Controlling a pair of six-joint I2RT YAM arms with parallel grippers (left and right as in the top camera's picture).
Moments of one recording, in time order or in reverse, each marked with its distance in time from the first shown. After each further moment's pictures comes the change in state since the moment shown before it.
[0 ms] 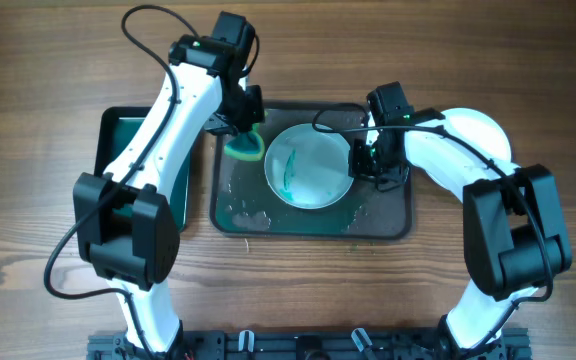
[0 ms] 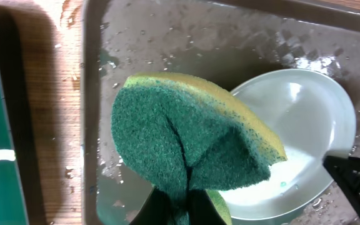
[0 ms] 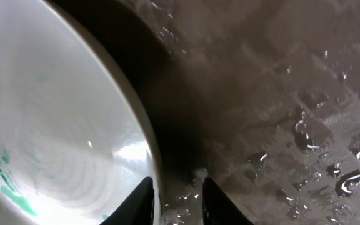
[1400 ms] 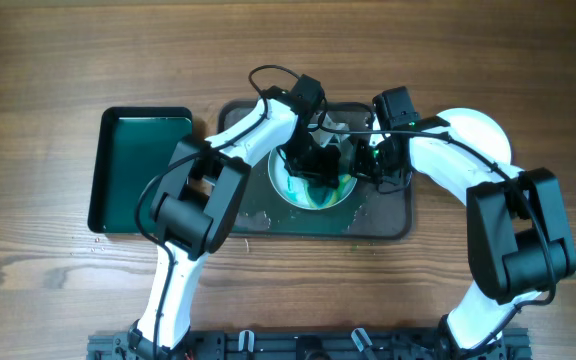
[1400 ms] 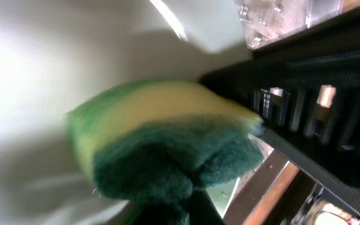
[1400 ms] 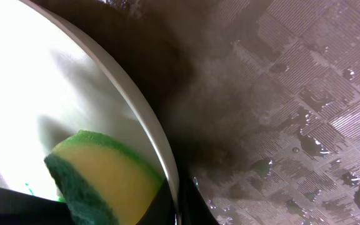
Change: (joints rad) left arm -0.224 0.301 -0.117 0.269 0.594 0.378; right arm -0.017 -0.019 -0.063 0.098 -0.053 0.073
